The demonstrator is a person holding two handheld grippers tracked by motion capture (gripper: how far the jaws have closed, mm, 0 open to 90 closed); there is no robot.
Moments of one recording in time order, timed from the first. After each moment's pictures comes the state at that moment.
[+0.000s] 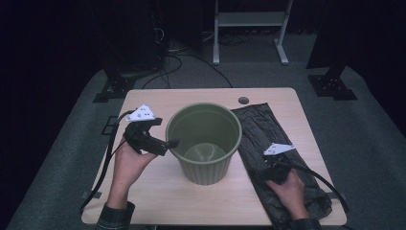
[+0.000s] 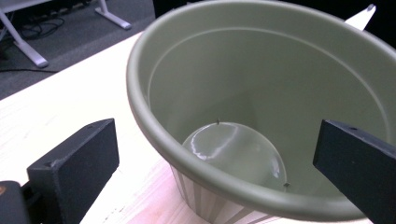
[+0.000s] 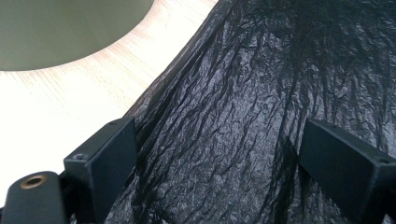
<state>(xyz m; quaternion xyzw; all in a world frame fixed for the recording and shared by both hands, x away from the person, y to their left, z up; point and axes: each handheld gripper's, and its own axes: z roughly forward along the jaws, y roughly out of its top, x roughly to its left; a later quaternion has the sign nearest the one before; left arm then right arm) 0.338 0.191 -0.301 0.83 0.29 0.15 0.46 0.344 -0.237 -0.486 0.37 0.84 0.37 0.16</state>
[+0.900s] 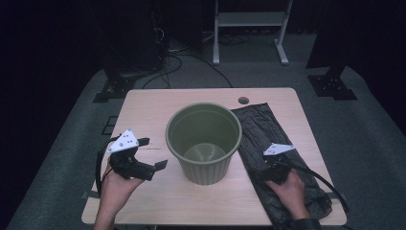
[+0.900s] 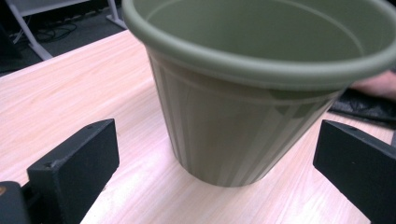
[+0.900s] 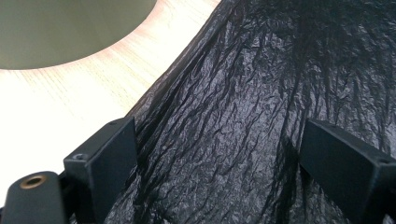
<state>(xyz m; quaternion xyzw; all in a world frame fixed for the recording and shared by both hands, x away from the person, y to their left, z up) 0.287 0.223 -0.347 0.81 0.30 0.17 0.48 0.344 -0.236 -0.486 0.37 0.84 0.37 0.15</state>
